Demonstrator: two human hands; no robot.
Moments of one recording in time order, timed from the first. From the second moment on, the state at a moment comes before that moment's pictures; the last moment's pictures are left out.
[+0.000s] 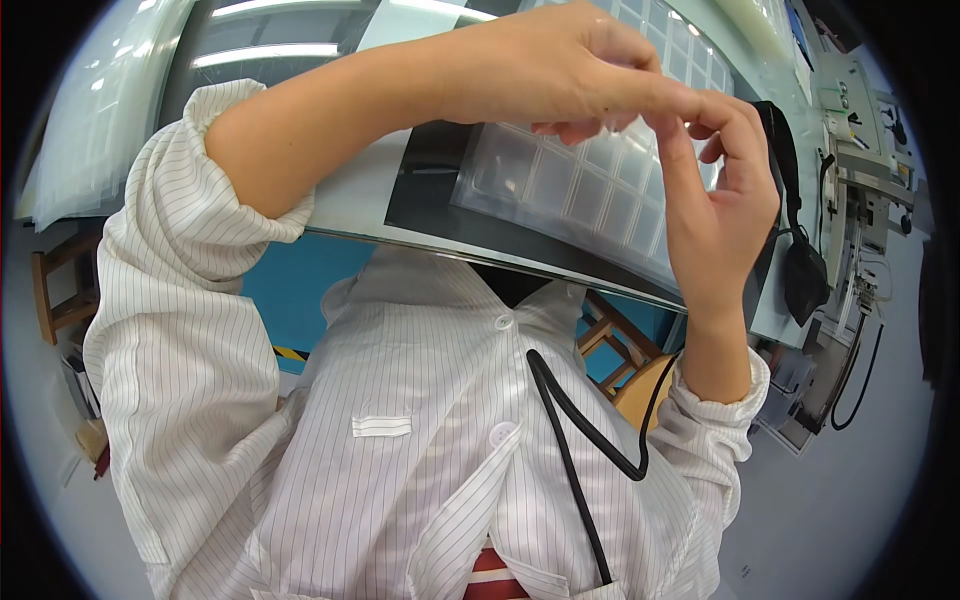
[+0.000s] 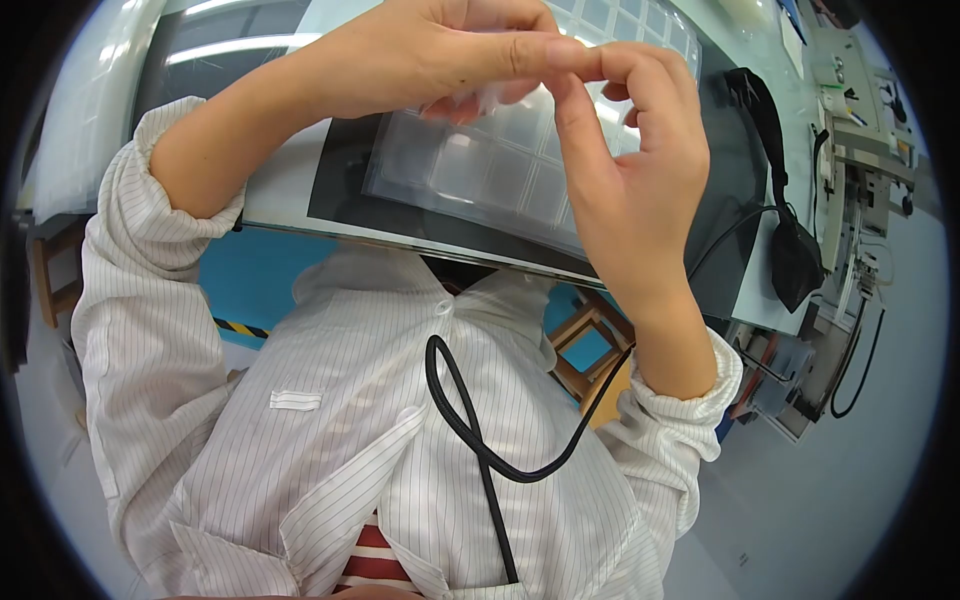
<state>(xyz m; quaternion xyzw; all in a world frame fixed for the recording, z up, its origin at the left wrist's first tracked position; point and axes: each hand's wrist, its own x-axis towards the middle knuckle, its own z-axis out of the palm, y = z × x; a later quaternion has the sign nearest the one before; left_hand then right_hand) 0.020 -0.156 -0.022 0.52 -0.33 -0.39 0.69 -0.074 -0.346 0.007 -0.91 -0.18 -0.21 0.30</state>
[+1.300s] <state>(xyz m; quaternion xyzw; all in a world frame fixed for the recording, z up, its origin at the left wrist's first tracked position) 0.030 -0.139 -0.025 0.69 -0.18 -0.24 0.66 -0.062 -0.324 -0.018 -0.93 -0.28 -0.15 0.18</state>
